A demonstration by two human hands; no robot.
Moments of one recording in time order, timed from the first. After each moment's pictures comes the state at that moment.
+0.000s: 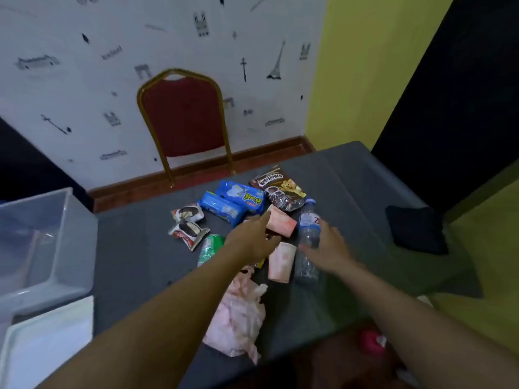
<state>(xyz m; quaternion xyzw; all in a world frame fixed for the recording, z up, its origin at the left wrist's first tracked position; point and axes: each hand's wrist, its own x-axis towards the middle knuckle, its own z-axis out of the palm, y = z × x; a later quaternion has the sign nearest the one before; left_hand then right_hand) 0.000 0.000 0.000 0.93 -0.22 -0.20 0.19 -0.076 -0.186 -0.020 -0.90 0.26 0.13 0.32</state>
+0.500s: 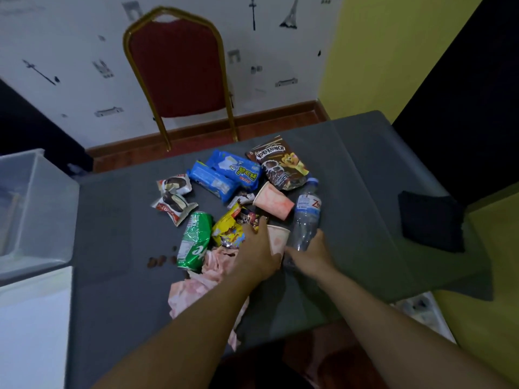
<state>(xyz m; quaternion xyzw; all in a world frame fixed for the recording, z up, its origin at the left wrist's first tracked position) -0.047 -0.040 -0.082 0.93 -0.06 -0.27 0.24 -0.077 -0.182 -0.097 -0.80 0.36 0.17 0.45</state>
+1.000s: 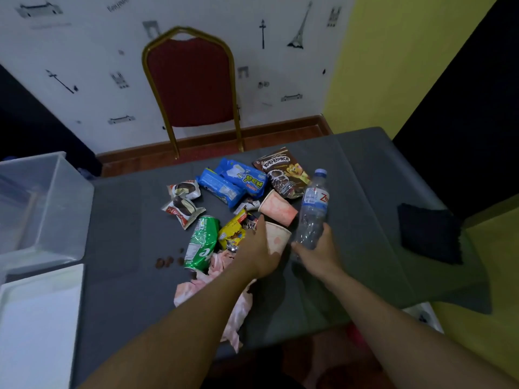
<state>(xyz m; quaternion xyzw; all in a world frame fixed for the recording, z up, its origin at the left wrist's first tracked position) -0.038 -0.022 -0.066 0.92 -0.05 -0.28 0.28 -0.075 -0.187 -0.077 -0.81 0.32 0.10 0.48</state>
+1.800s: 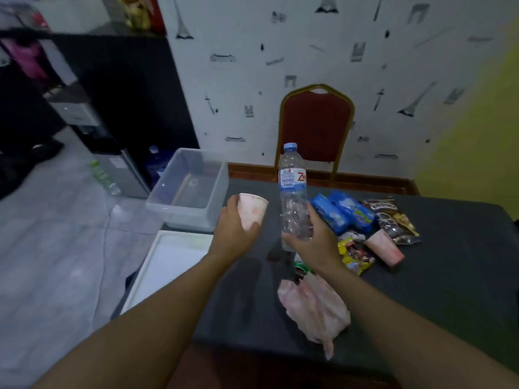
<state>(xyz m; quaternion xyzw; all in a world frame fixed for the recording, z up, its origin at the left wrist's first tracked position) -0.094 0.263 0.047 0.91 0.15 0.06 0.39 -0.064 0.063 0.019 -0.86 -0.04 0.06 0.50</state>
